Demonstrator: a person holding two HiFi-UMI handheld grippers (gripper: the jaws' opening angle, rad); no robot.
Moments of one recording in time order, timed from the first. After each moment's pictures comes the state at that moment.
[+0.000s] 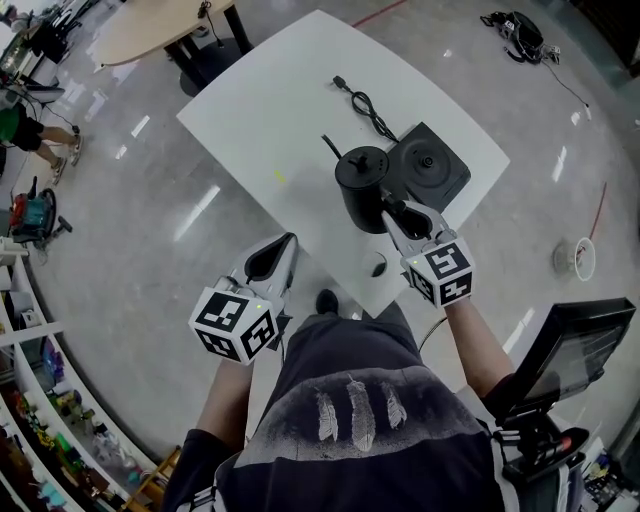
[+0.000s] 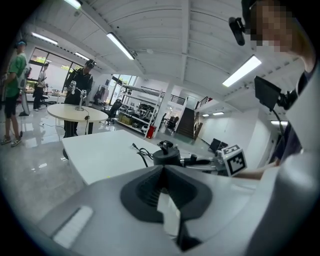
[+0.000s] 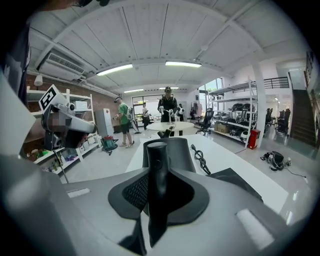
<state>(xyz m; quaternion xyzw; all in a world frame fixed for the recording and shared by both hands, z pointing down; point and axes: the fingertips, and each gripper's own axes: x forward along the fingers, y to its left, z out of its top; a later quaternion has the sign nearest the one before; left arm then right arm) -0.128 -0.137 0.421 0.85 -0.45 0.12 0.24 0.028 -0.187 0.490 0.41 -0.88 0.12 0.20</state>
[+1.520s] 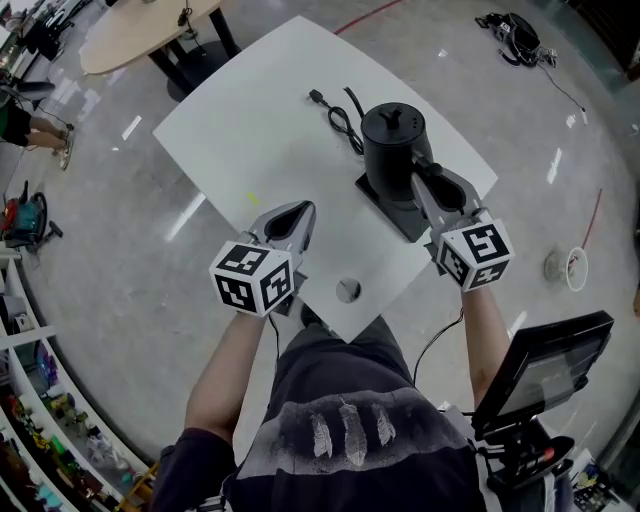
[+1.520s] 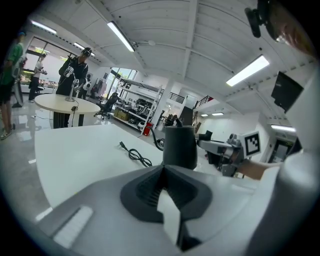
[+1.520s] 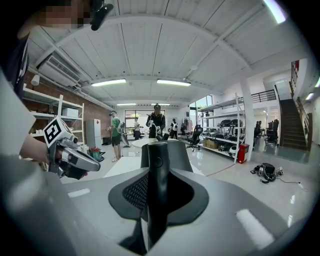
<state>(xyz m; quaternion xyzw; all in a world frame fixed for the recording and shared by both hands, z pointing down) -0.047 -0.233 0.459 0.86 -0.42 0.12 0.27 0.123 -0.277 0.421 0.47 -0.87 0.07 0.13</state>
